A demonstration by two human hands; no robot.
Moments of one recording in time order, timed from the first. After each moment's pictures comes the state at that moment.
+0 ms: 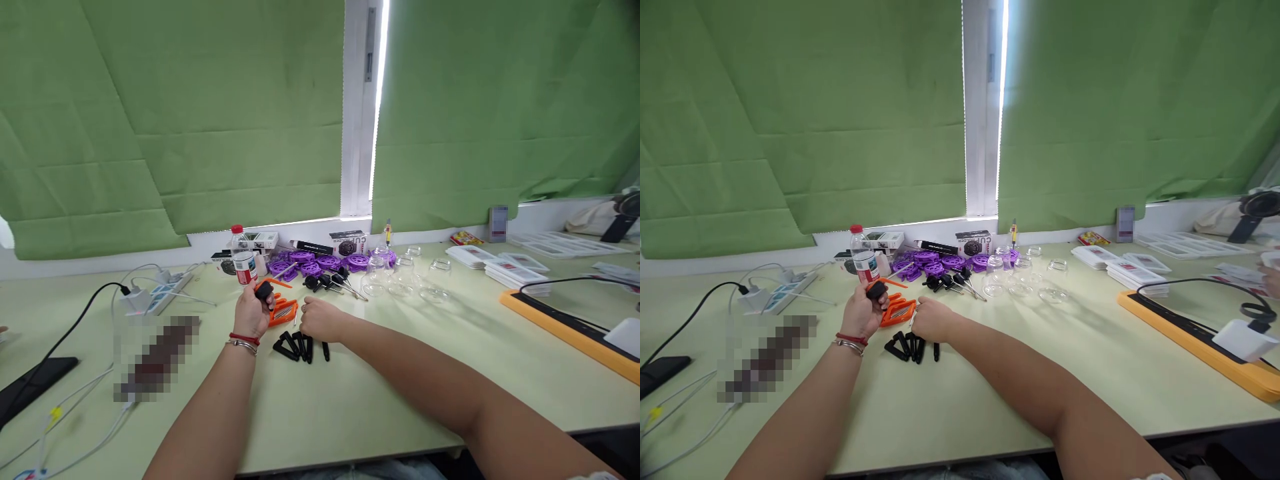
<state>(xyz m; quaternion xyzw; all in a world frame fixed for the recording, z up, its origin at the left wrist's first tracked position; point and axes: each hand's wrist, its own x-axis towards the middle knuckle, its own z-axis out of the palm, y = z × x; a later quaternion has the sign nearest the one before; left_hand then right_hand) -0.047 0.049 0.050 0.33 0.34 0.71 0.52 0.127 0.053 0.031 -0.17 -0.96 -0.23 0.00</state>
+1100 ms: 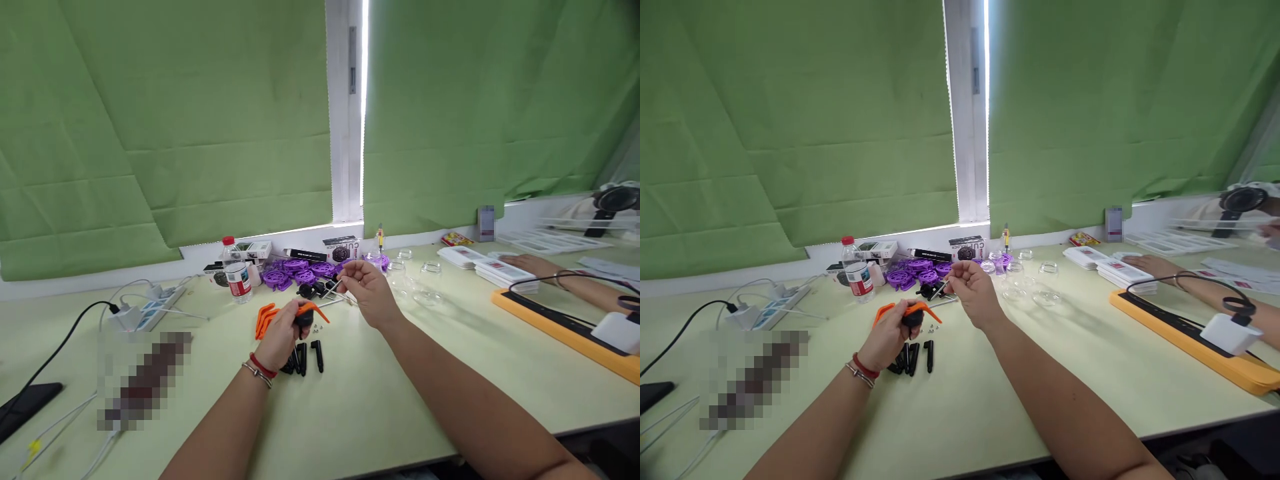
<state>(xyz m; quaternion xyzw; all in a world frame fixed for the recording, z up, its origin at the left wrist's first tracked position) 0.013 0.008 0.050 0.52 0.34 0.52 0.58 0.204 0.022 0.083 -0.26 -0.56 0.41 0.67</state>
